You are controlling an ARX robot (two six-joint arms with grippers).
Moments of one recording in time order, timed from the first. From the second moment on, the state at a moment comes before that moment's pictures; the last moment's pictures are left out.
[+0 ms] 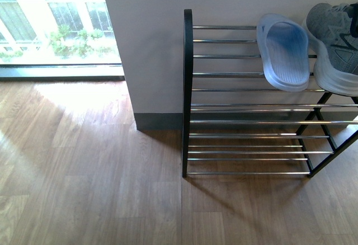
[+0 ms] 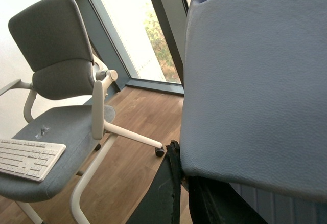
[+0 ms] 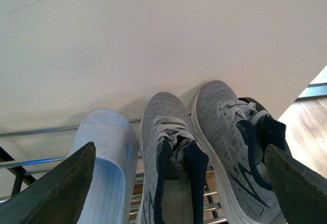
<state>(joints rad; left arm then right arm) 0.35 0.35 0.12 0.18 -0.31 0.32 0.13 1.62 0.88 0.51 0.31 0.01</state>
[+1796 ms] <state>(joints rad) 0.35 0.35 0.12 0.18 -0.31 0.32 0.00 0.47 0.02 0.46 0.00 0.00</state>
